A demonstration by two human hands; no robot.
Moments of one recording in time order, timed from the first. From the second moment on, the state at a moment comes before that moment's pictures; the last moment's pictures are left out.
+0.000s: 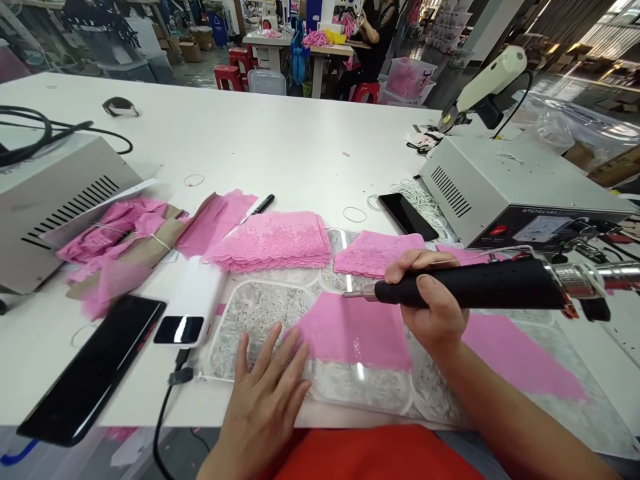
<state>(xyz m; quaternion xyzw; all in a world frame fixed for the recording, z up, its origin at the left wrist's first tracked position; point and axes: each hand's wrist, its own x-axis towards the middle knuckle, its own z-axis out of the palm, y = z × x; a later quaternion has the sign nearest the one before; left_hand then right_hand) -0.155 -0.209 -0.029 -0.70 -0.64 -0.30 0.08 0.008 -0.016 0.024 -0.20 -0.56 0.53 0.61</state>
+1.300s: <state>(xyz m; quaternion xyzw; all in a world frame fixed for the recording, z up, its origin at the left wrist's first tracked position) -0.153 -0.210 -0.033 -0.67 -0.66 -0.34 0.03 0.048 -0.005 0.025 -0.22 -0.55 0.49 0.63</state>
